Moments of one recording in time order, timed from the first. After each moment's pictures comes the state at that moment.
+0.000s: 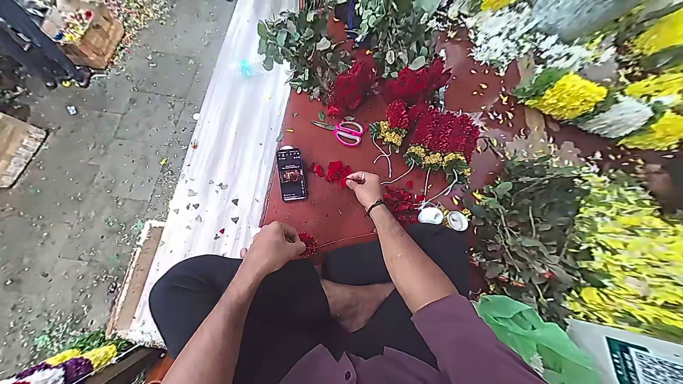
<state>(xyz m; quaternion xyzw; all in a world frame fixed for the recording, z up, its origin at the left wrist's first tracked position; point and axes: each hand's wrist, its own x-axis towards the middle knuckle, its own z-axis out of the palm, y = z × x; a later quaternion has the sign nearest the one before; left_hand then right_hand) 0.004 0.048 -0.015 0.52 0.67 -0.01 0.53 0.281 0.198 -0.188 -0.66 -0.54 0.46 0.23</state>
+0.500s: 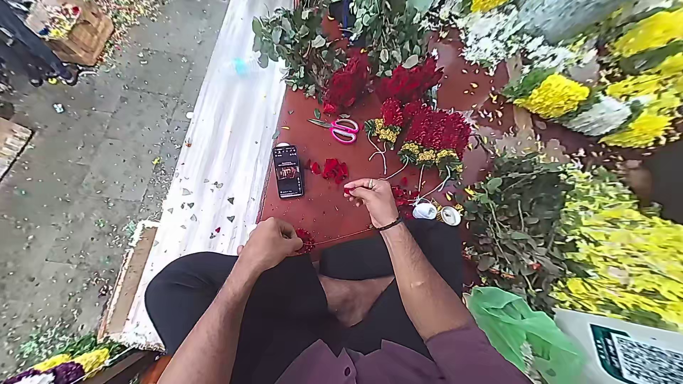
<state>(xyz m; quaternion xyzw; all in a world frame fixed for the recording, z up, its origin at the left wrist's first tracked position) 0.004 0.045 -0.009 0.52 0.66 0.01 0.54 0.286 0.137 -0.077 -0.57 -0.48 0.59 0.31</state>
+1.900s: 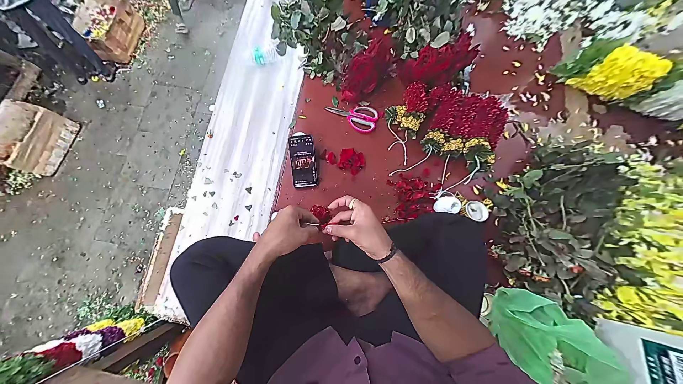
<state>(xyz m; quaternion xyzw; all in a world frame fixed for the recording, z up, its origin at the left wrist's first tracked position) 0.012 0.043 -0.012 0.54 0.63 0.07 0.56 0.233 0.065 -0.039 -0.46 -0.45 0.73 0.23</state>
